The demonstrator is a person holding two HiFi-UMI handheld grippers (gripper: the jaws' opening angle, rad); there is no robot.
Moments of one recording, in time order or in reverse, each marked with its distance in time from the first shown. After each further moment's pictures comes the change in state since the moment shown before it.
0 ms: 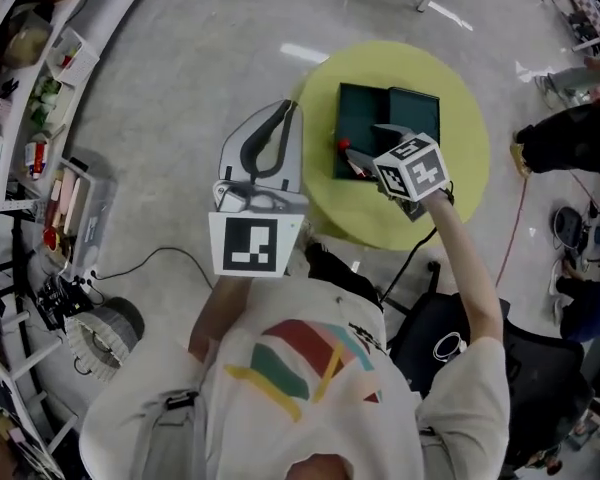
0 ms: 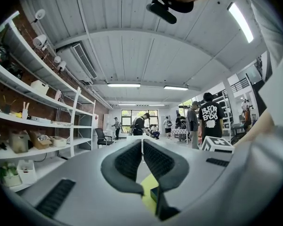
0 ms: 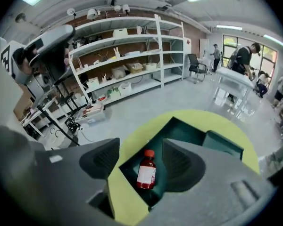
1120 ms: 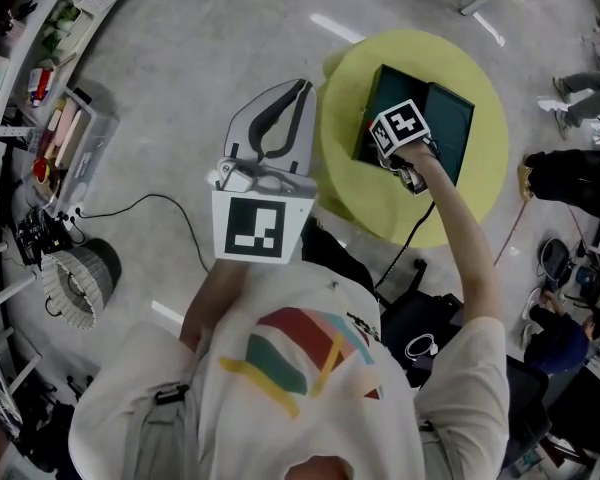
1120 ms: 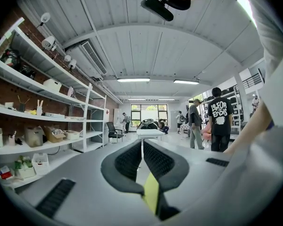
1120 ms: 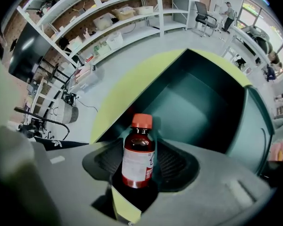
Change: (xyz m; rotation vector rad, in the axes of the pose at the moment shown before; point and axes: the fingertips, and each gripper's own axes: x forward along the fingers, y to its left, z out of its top) left arm -0.033 0.038 -0.029 -0.024 0.058 0.122; right arm 0.102 -0.023 -0.099 0.081 0.594 0.001
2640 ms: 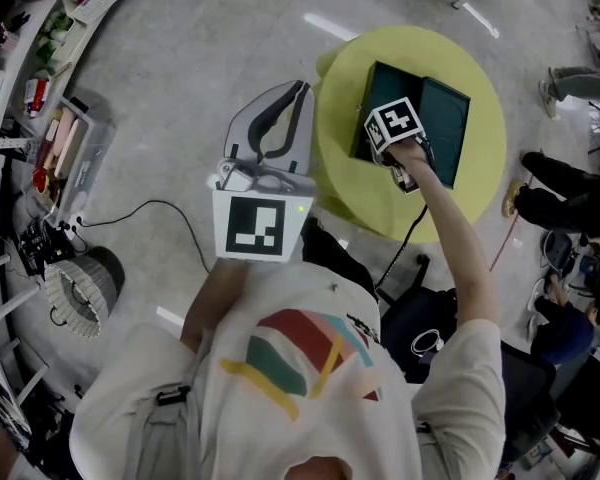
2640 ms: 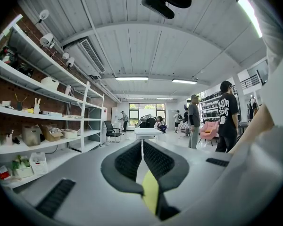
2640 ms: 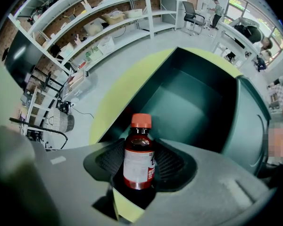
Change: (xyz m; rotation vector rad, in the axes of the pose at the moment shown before) left arm 0.003 -0.007 -0.004 -0.003 0.010 -0.025; right arm 0.000 -0.002 -0.001 0.100 -0.034 -0.034
